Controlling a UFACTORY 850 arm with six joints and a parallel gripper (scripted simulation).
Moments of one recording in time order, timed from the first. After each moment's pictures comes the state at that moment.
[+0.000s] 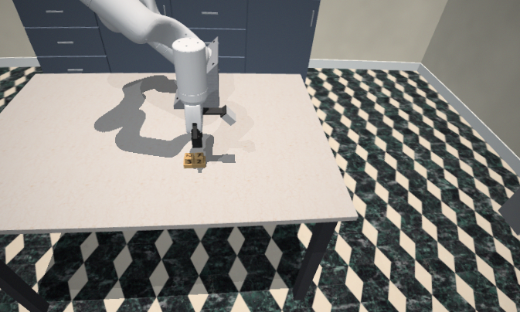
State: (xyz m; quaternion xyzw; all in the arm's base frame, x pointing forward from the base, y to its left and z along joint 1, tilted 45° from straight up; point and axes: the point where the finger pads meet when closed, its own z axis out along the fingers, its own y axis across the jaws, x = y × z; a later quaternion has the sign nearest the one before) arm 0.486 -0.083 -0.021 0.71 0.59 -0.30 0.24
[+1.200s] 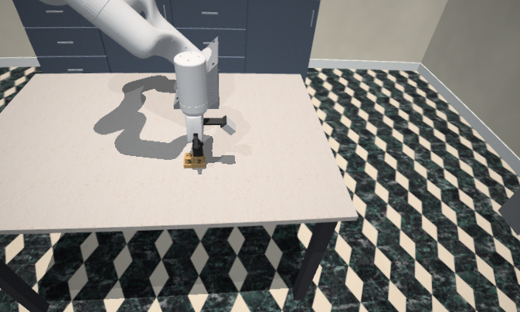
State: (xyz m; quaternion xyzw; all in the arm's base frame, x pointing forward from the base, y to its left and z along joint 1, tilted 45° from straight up) arm 0.481 -0.110 -0.047 0.71 0.59 -0.30 0.24
